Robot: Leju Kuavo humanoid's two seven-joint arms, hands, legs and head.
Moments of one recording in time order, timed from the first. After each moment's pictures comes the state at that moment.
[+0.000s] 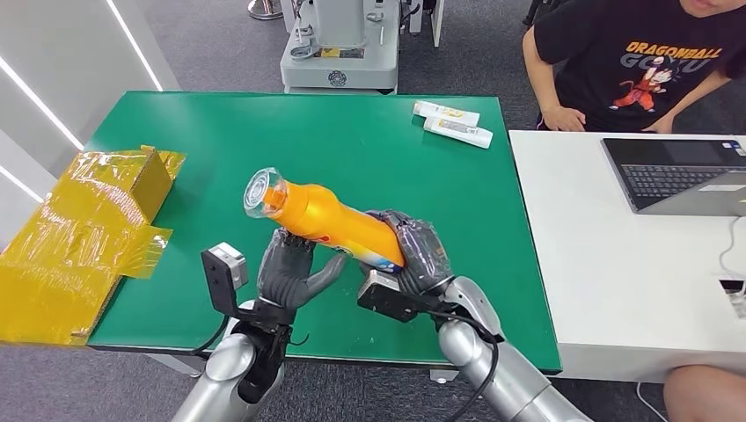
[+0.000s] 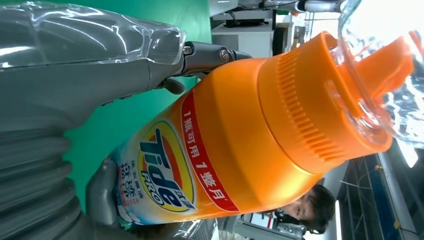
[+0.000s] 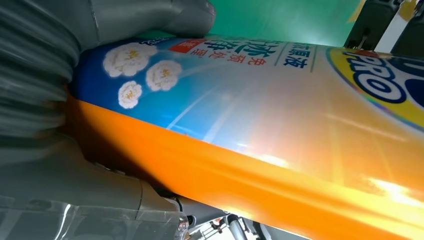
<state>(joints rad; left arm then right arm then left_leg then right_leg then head) -0.23 -0.14 -0.47 -1.27 0.17 0.03 -0.33 -0.48 0.00 0.73 -1.10 0.50 -0.36 -0.47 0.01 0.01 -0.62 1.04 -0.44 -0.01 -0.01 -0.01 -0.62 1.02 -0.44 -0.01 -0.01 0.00</state>
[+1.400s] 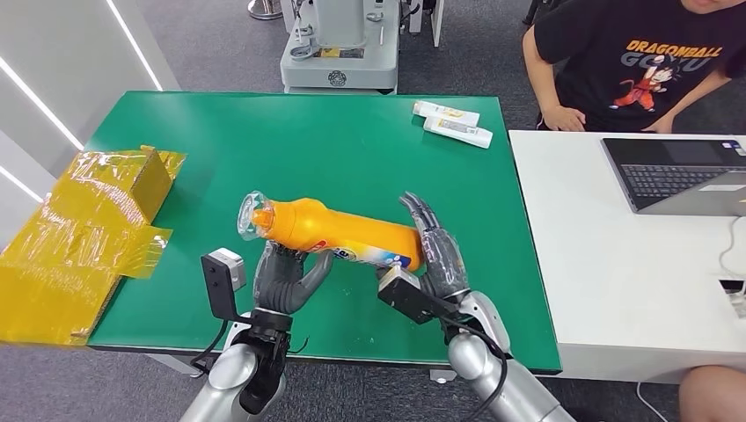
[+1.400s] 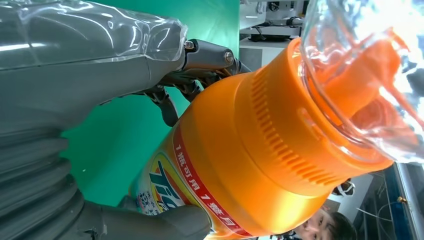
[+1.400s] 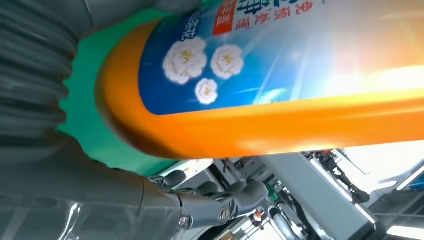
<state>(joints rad) -0.19 -0.14 -0.47 -1.24 0.20 0.16 -0.35 -0.38 -0.02 0.67 -1.17 0.47 -0.42 -0.41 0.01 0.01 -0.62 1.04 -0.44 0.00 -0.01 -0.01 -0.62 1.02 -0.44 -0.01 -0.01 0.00</state>
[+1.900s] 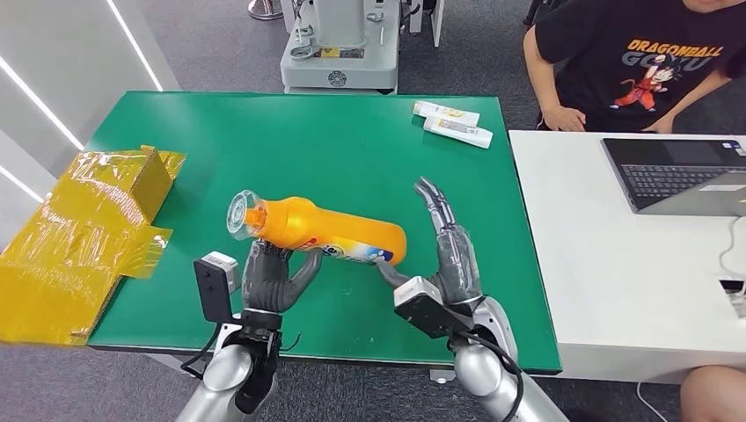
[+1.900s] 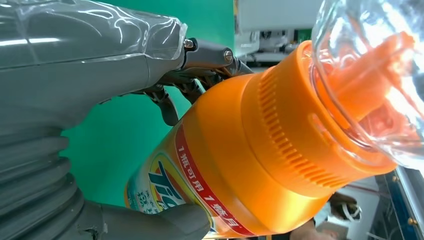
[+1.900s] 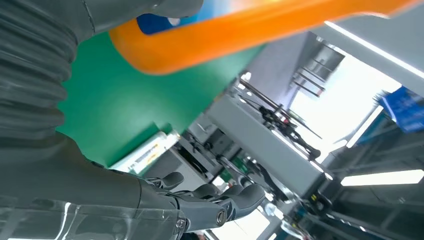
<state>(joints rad) -0.18 -0.13 -0.44 -1.25 0.12 0.22 -0.37 -0.30 -0.04 0.65 -1.41 0.44 -0.47 -0.45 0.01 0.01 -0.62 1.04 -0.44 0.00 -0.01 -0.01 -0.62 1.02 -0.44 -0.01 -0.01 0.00</state>
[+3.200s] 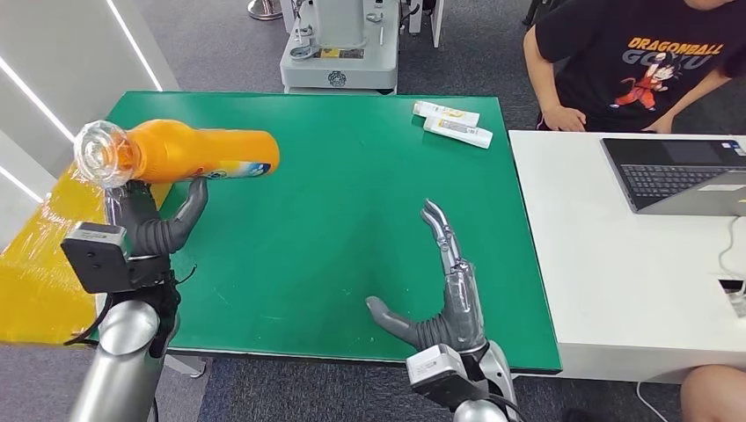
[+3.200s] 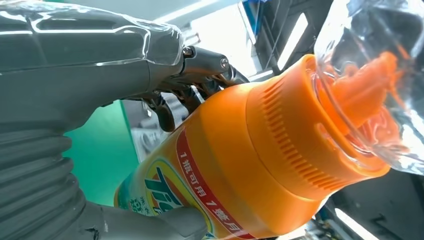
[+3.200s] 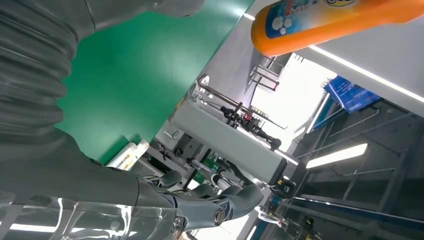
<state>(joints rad) -0.29 0.06 -0.18 -1.49 -0.24 0.31 -0.33 -0.13 -0.04 0.72 -1.67 0.41 -0.53 -0.49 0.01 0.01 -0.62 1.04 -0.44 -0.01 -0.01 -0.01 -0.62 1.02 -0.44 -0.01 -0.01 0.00</state>
